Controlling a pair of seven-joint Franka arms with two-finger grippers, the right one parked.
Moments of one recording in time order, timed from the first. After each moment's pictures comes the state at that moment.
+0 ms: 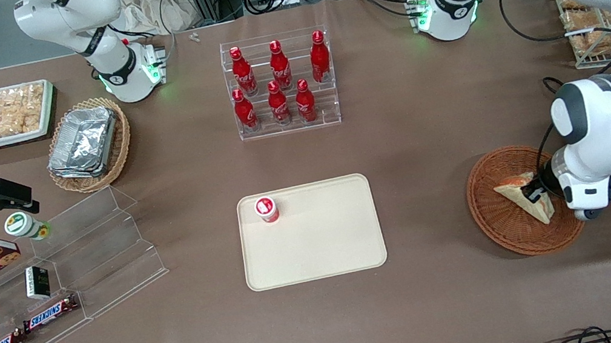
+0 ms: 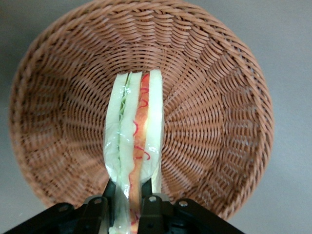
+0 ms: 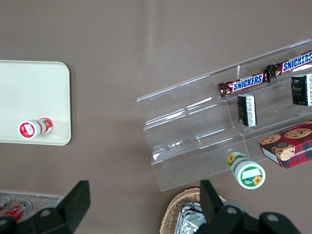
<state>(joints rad) 0.06 0.42 -0.06 -1.84 0.00 2.18 -0.64</state>
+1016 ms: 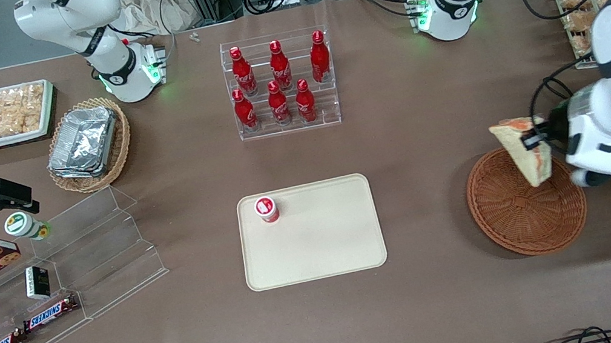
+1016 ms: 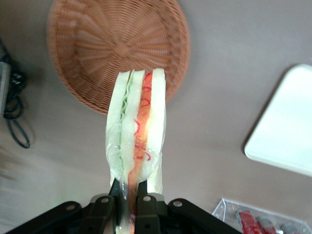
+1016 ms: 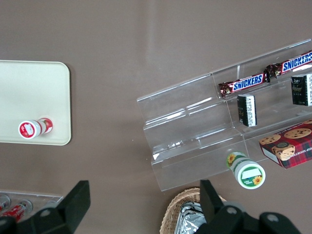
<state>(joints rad) 0.05 0.32 -0.25 -1.39 0.00 1.46 -0.49</state>
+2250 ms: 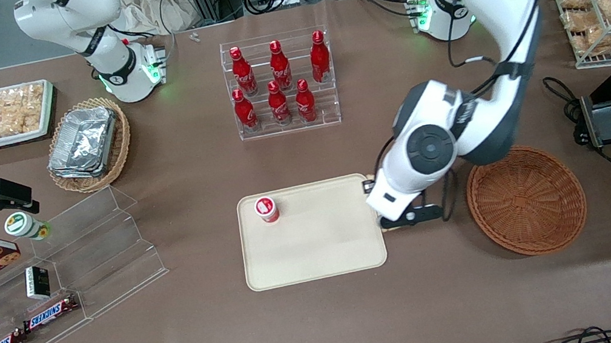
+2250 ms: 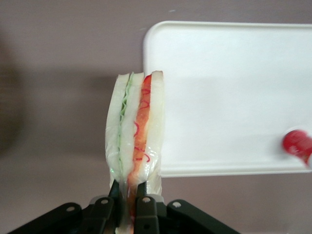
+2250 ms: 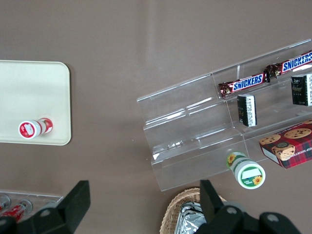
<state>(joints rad) -0.22 0.63 -0.40 -1.42 0.09 1.94 -0.65</state>
